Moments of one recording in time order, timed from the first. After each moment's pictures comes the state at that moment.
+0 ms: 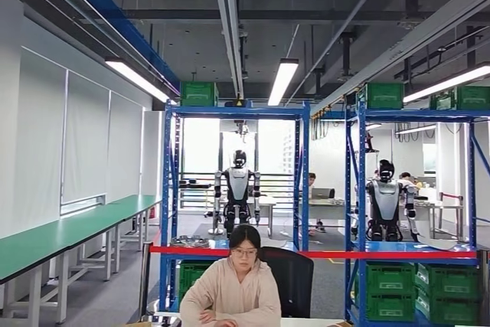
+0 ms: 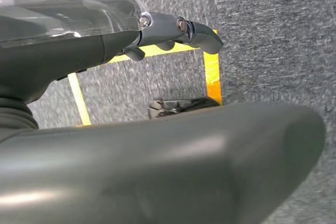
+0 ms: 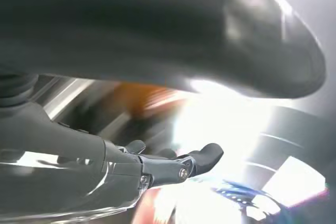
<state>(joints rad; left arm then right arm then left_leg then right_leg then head) -0.05 0.04 0.76 -0.20 -0.75 -0.17 -0.42 -0.49 0.04 0.30 -1.25 -0.19 0.35 -0.66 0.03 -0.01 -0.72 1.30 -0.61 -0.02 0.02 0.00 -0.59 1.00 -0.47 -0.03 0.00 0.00</state>
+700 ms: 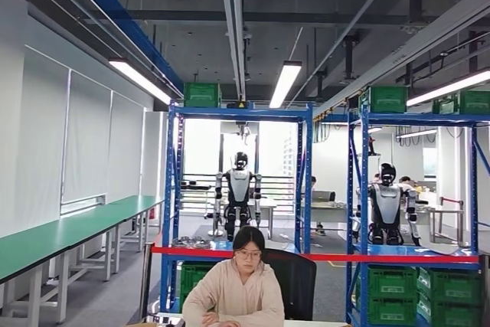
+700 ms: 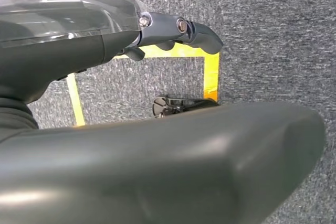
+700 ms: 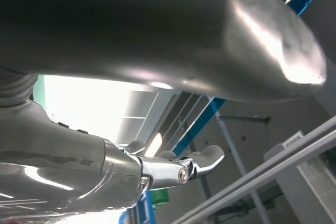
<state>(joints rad) -0.03 0.04 0.85 -0.20 -0.73 -0.15 -0.43 -0.18 0.18 0.05 -1.93 -0.19 0.55 -0.66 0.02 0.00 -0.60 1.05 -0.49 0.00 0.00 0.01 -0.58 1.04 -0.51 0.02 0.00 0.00</state>
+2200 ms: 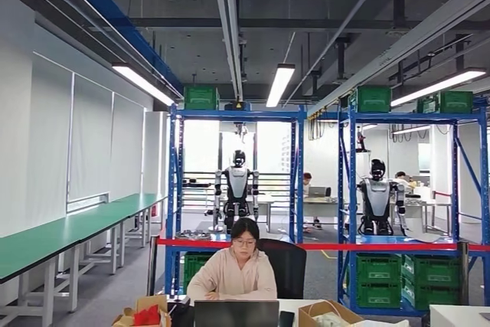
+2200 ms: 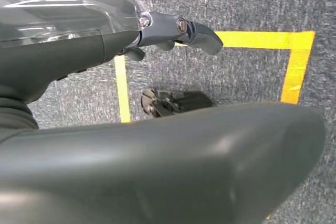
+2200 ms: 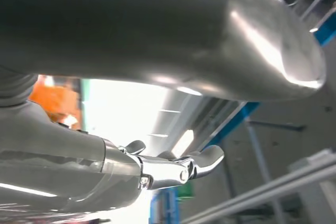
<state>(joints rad) -0.02 0.00 0.95 -0.20 -0.78 -0.13 -0.41 0.09 0.14 0.12 -2.04 -0.03 0.48 -0.69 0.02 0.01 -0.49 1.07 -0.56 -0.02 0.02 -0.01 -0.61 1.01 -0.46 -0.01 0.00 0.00</state>
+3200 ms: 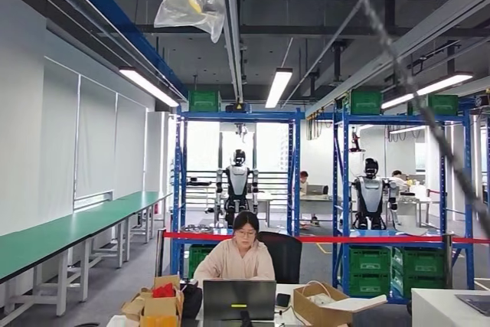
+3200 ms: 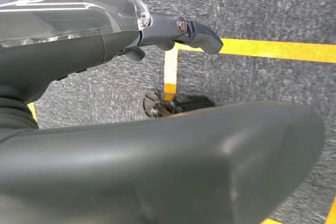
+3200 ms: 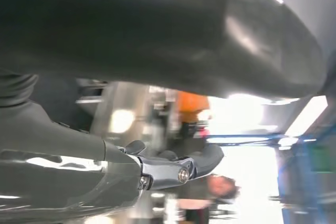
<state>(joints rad) 0.00 -0.02 1.06 -0.22 -0.85 -0.12 -0.41 0.24 0.16 0.03 -1.67 0.13 0.36 -0.67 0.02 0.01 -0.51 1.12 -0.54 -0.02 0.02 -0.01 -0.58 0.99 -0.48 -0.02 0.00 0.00</state>
